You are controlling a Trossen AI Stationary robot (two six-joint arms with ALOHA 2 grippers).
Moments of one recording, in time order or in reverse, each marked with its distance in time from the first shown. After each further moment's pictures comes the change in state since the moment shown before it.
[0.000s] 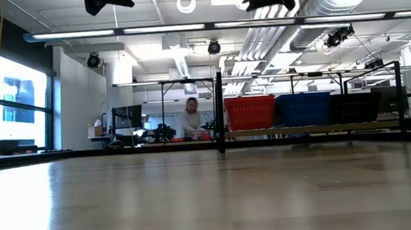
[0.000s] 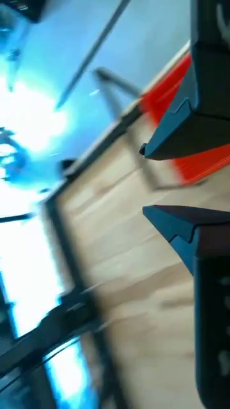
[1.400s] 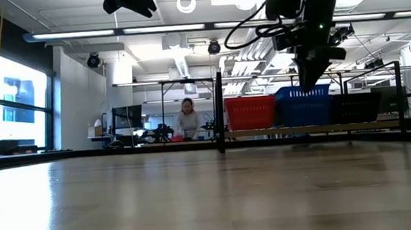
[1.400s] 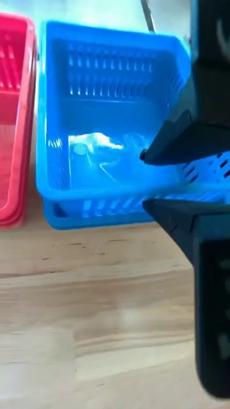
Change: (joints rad) left arm 0.036 0.306 0.327 -0.219 -0.126 -0.074; right arm -0.119 0.202 -0.129 -0.471 0.162 -0.576
